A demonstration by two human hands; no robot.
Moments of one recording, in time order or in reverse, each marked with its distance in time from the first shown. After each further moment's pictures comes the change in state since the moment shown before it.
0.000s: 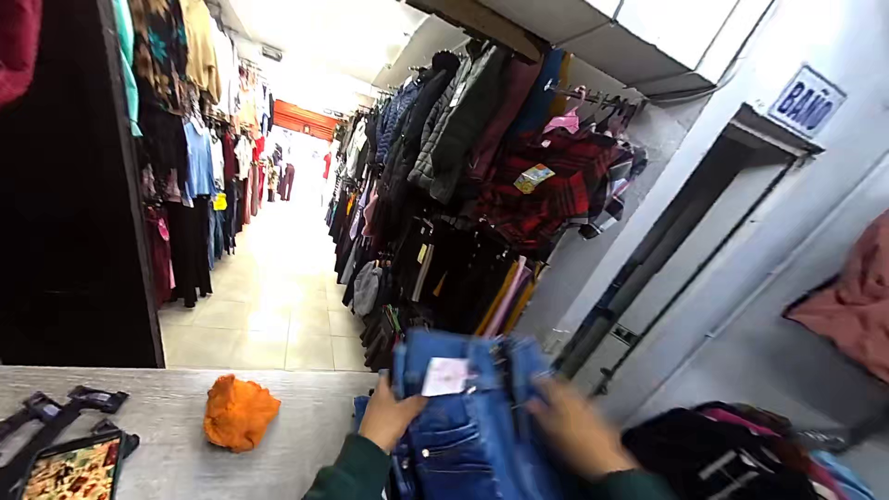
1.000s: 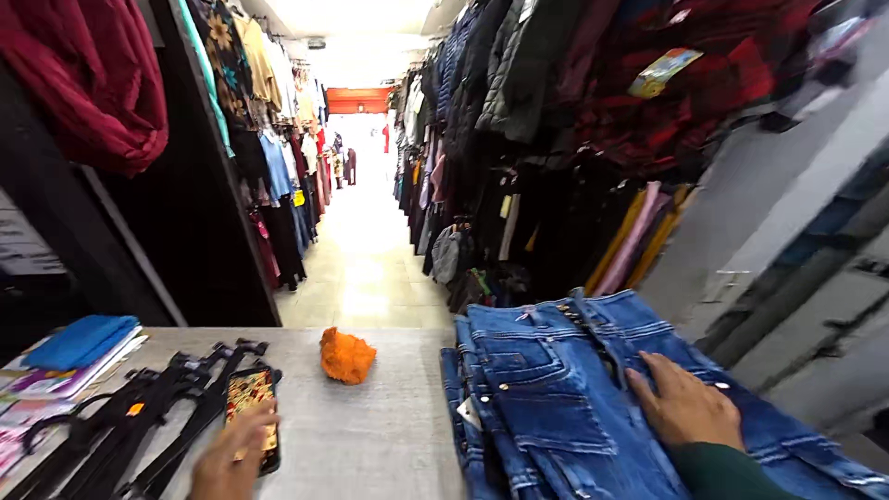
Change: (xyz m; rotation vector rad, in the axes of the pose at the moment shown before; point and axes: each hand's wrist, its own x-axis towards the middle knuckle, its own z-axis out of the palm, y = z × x) left_hand -0.219 -0.038 -0.245 0.856 0.567 0.698; right_hand -0.018 0.010 0.120 0.121 0.219 -0.044
